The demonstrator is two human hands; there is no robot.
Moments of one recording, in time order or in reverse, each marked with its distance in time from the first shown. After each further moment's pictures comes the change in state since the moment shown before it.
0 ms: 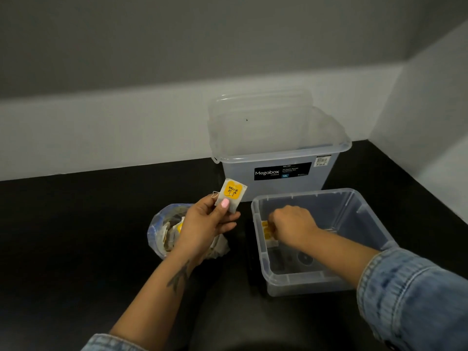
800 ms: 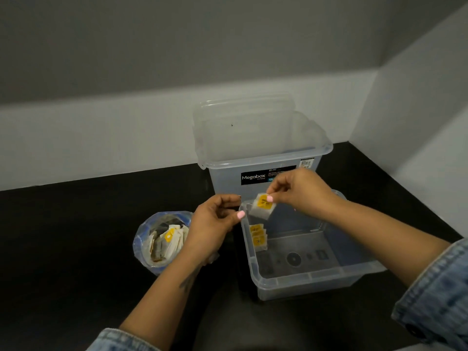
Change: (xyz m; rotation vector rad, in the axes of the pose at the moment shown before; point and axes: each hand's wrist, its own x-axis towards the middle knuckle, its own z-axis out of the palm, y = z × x) left_hand 0.015 -0.006 0.025 0.348 -0.058 0.172; right_hand -0.026 0.024 -0.083 0.630 0.197 0.029
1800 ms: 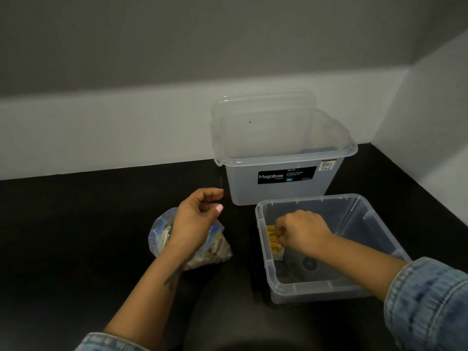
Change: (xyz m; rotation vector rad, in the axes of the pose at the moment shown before) left_hand 0.001 -0.005 -0.049 0.094 0.140 -0.047; right_hand 0.006 0.037 0.074 -0.539 -0.215 -0.047
